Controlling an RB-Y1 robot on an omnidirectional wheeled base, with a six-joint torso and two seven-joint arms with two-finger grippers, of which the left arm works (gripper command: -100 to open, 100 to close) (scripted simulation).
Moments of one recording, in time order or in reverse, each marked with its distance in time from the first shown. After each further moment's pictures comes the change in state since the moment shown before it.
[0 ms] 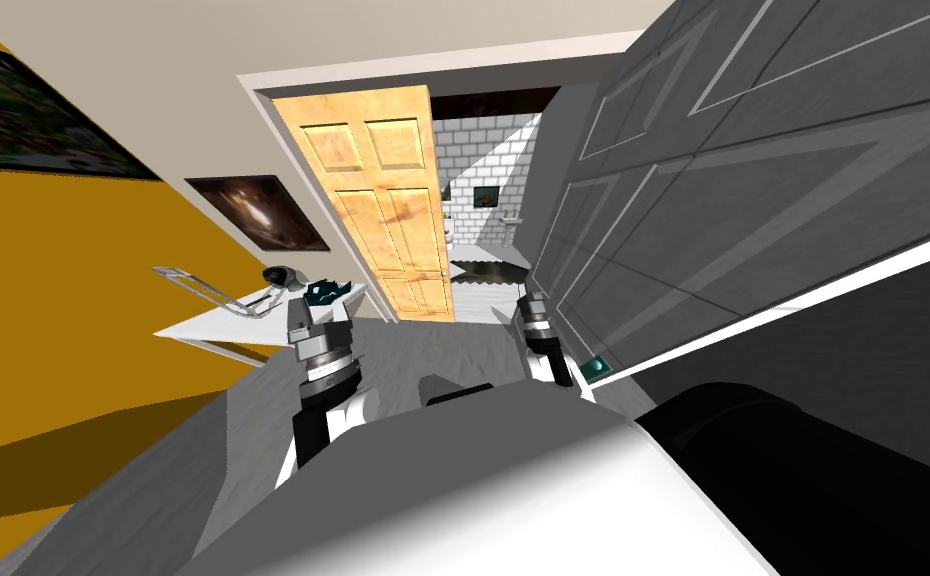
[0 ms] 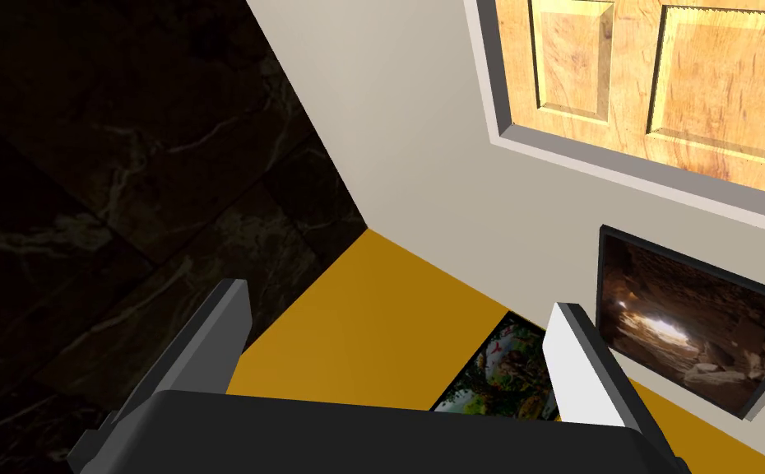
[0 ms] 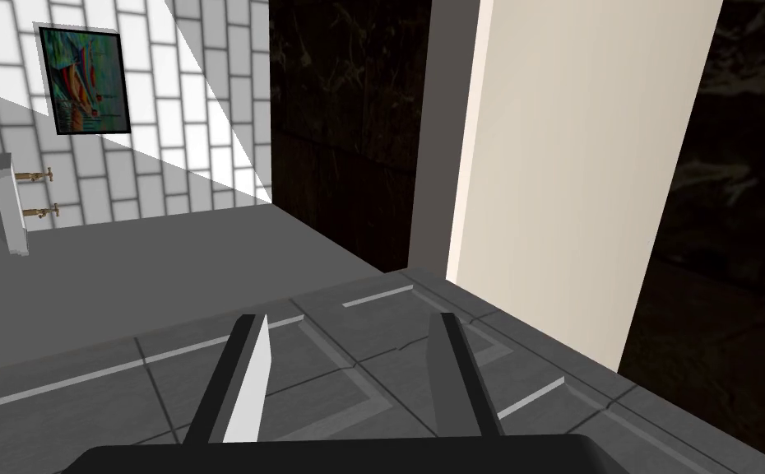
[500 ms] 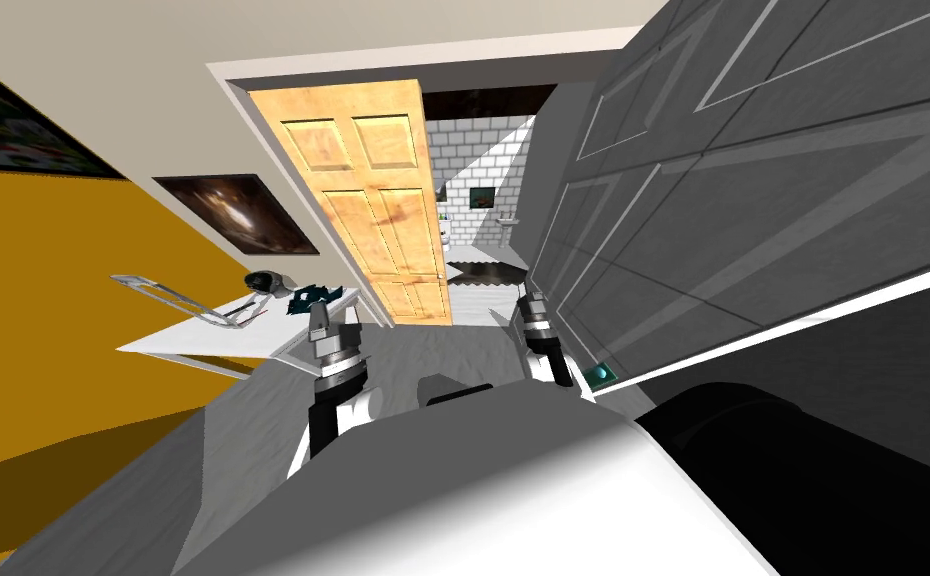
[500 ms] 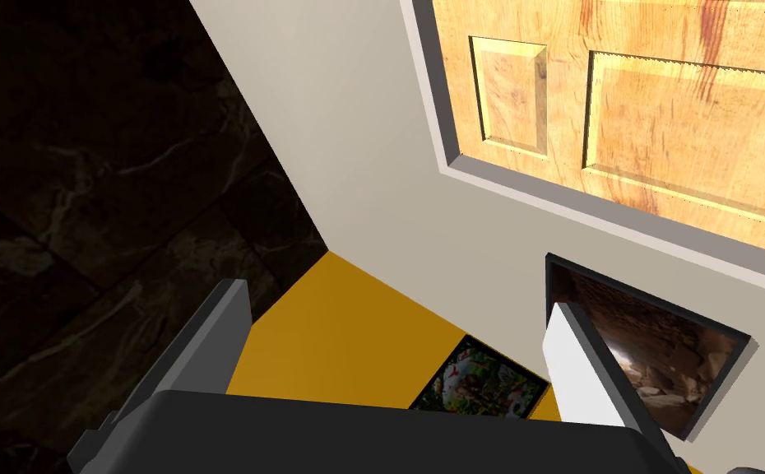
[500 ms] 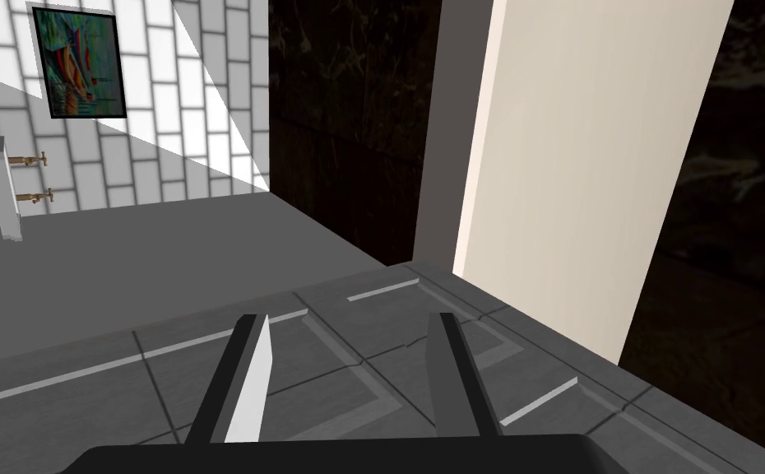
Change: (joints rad) arm -0.029 0.030 0.001 0.112 0.003 -0.024 0.022
